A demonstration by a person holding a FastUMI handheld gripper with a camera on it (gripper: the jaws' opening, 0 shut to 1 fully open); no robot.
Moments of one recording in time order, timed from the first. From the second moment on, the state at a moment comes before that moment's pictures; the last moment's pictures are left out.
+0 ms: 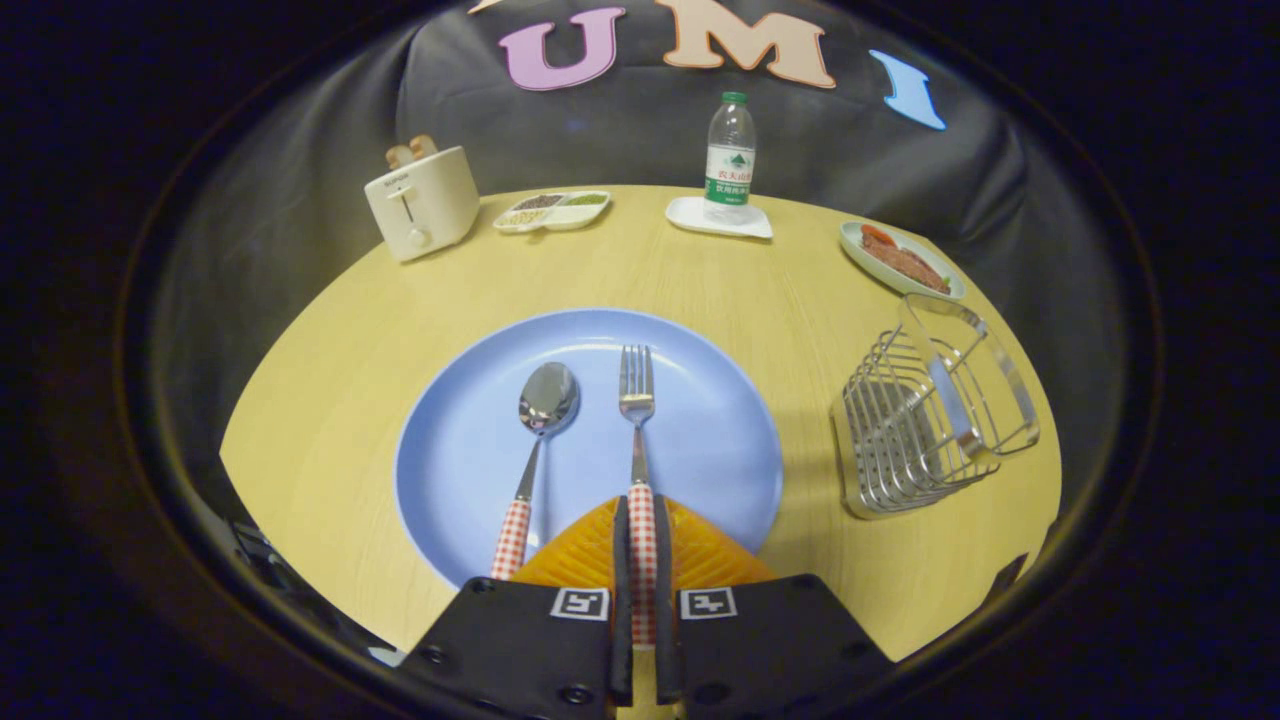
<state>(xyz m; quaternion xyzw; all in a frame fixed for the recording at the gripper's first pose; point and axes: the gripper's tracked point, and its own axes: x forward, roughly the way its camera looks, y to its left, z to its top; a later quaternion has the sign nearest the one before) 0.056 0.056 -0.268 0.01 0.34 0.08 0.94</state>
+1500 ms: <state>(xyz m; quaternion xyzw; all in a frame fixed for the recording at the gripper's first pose) -0.013 -0.082 -0.115 0.10 0.62 -0.13 0.77</state>
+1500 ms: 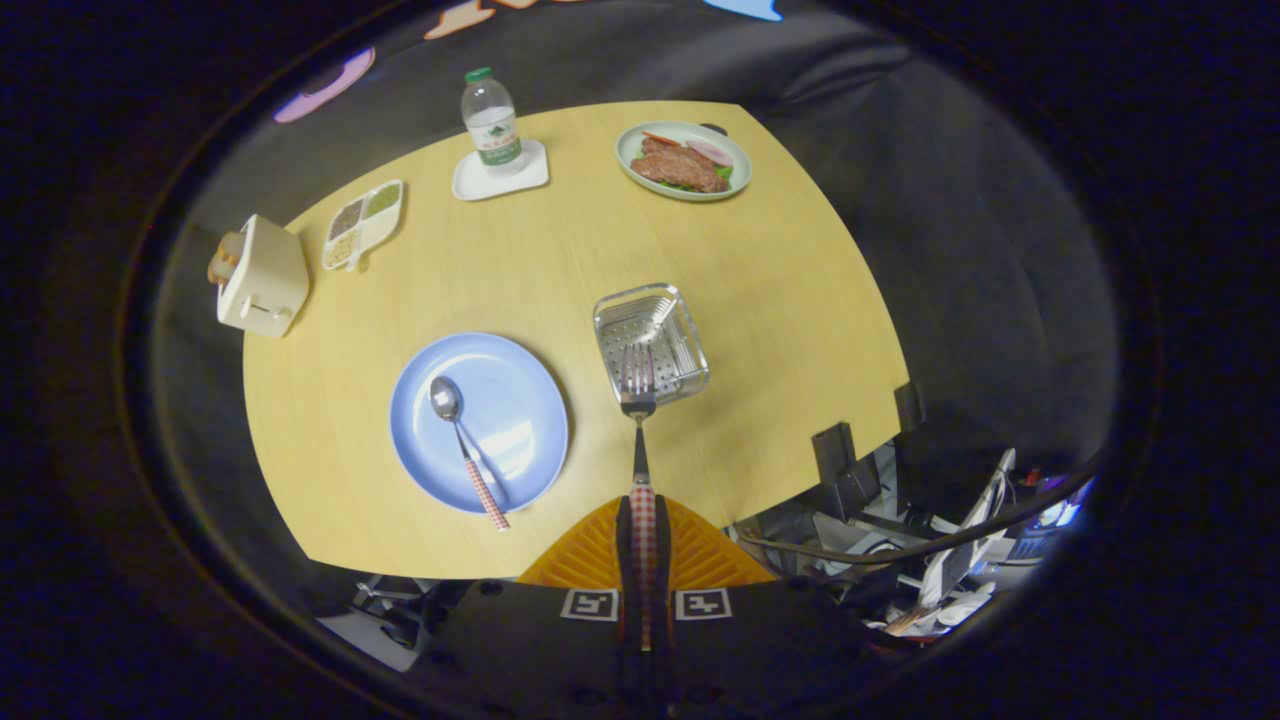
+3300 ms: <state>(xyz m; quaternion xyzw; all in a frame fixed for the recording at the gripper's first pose) 0.050 -0.087 -0.154 0.09 0.71 -0.07 0.70</state>
